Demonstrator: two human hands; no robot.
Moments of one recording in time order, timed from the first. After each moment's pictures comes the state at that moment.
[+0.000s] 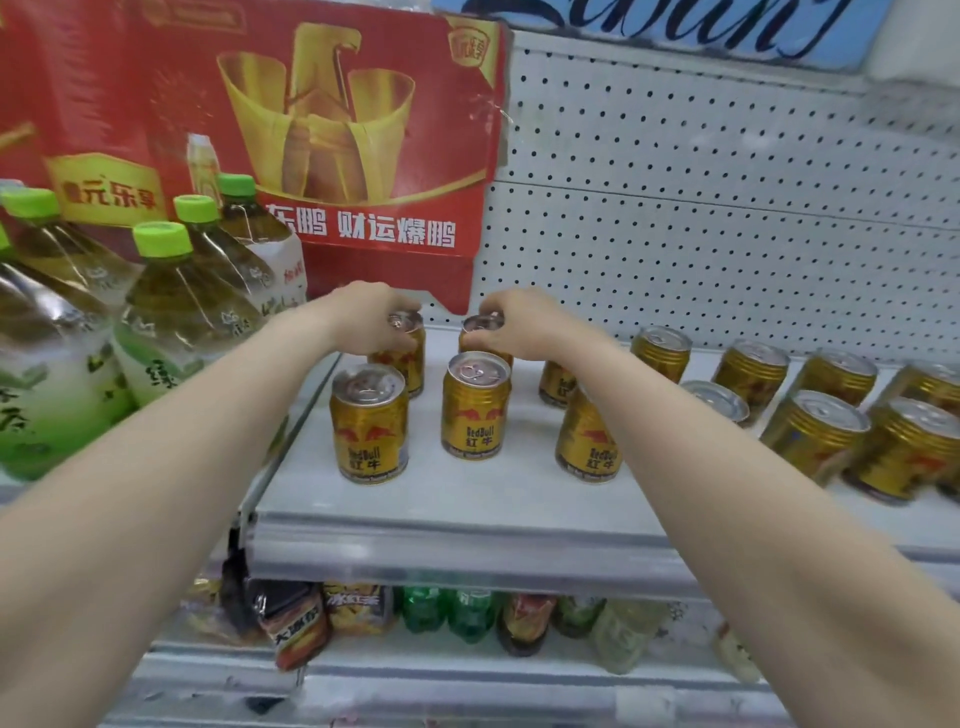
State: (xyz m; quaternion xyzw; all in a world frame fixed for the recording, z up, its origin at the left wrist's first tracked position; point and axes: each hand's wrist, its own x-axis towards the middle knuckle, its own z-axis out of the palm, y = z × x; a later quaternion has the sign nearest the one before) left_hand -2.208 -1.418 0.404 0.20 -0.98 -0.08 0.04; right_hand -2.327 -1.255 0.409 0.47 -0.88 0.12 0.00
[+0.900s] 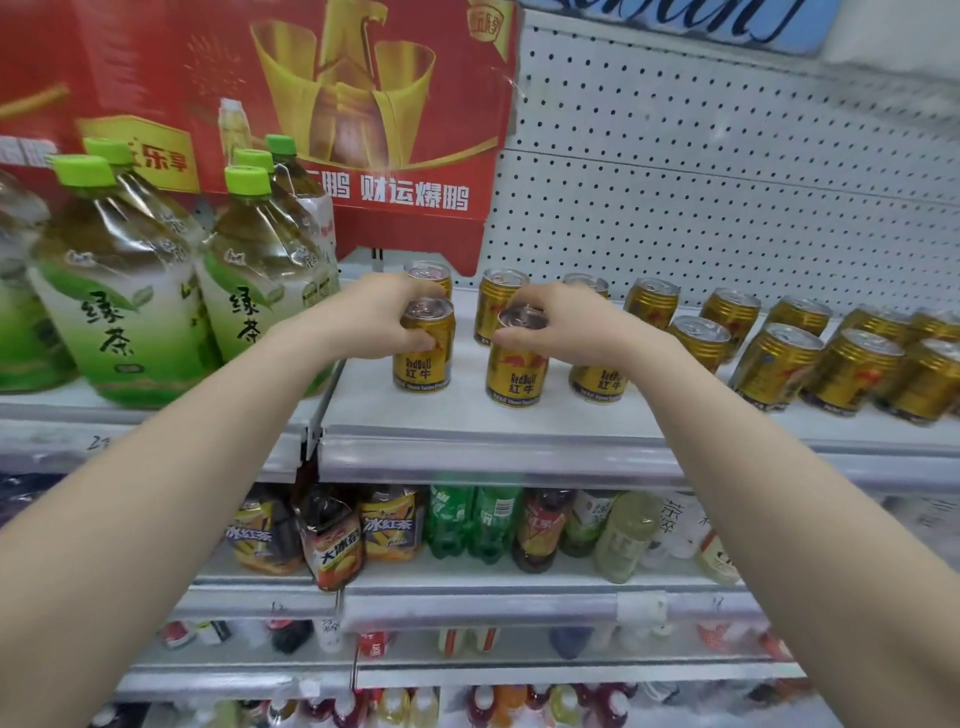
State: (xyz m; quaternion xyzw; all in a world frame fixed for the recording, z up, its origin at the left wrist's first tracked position) left_hand -2.115 -1.383 0.384 0.09 -0.97 -0.18 0.10; right_hand -2.235 -1.187 0.398 0.47 -0.87 0.14 0.01
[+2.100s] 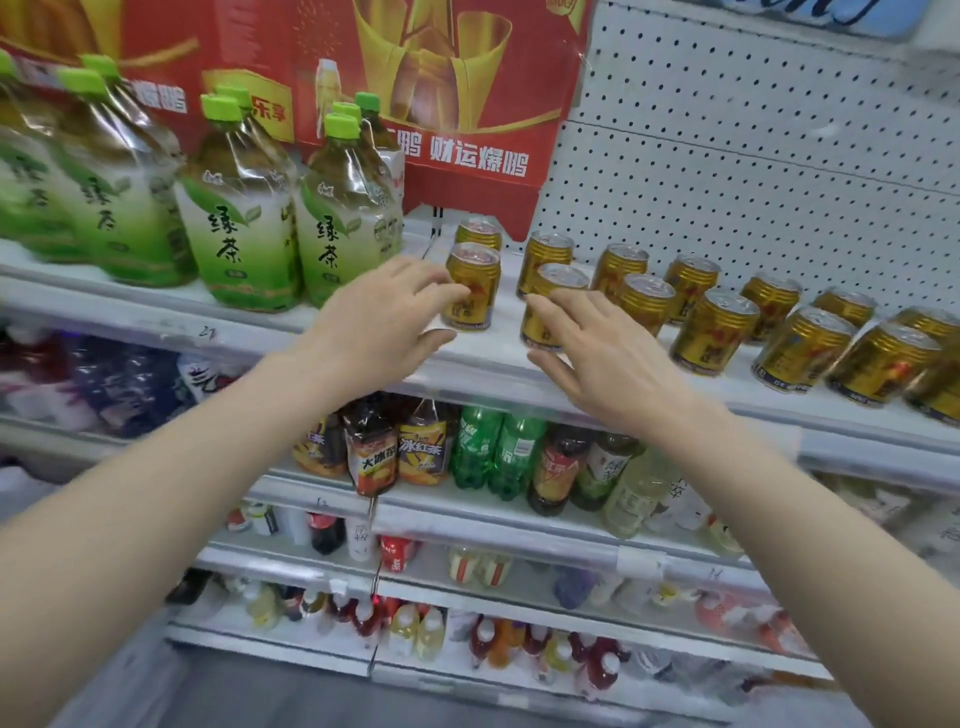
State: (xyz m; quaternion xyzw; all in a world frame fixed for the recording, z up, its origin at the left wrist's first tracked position) left_hand -2.006 -1.322 0.353 0.02 -0.95 0.09 0.29; right_hand -2.171 -1.127 0.351 0.59 -0.76 0.01 0.27
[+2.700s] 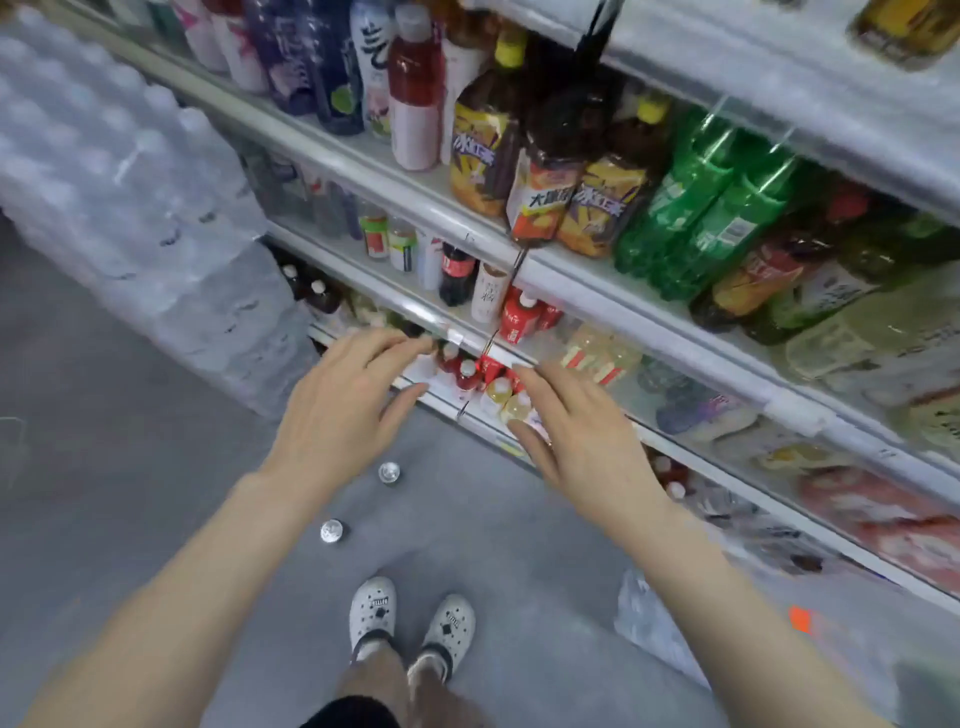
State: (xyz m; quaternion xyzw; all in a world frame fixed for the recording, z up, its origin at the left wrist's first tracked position) left_hand -1.767 -1.213 0.097 0.33 -0.91 -0.12 0.22; right_hand -1.979 -1.079 0.099 0.69 -0.71 0.12 0.02
